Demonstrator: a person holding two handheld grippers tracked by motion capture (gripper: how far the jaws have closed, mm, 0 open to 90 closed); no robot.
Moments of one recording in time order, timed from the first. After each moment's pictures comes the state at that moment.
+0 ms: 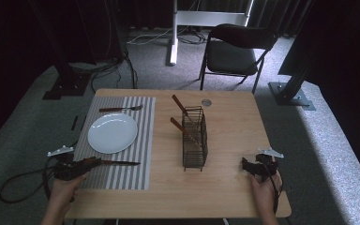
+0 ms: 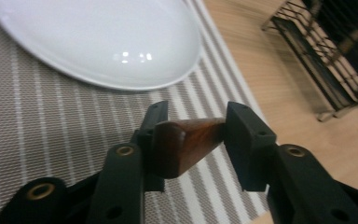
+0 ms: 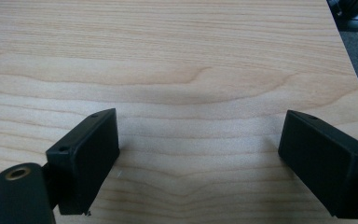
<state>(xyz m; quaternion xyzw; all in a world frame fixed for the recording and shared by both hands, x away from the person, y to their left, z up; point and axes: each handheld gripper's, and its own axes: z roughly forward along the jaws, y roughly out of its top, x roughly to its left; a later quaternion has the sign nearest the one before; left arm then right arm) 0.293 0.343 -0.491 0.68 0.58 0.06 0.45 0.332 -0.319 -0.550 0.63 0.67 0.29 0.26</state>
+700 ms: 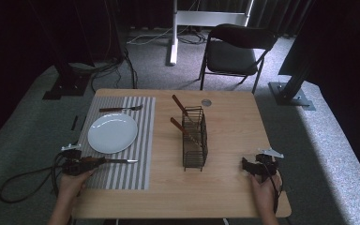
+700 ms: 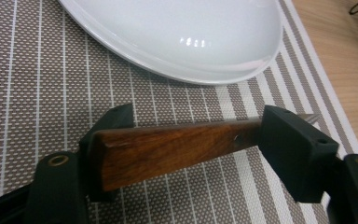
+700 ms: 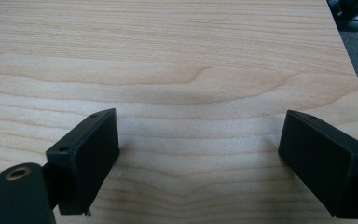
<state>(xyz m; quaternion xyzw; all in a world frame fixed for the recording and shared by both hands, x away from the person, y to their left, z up) 0.323 0.334 -0.518 0.67 0.63 0.09 0.37 0.332 -0.319 -0.550 0.63 0.67 0.29 0.26</state>
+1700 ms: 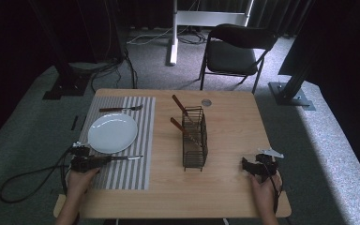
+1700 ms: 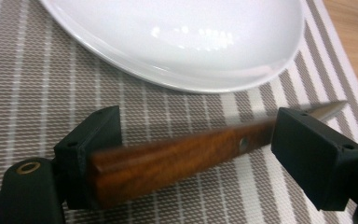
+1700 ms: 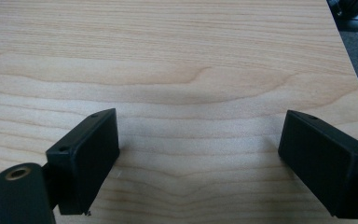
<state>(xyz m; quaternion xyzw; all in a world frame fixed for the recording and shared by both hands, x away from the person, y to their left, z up) 0.334 0.315 -0.522 0.68 0.65 0.12 0.33 0.332 -0.319 -0.550 0.63 0.67 0.29 0.26</state>
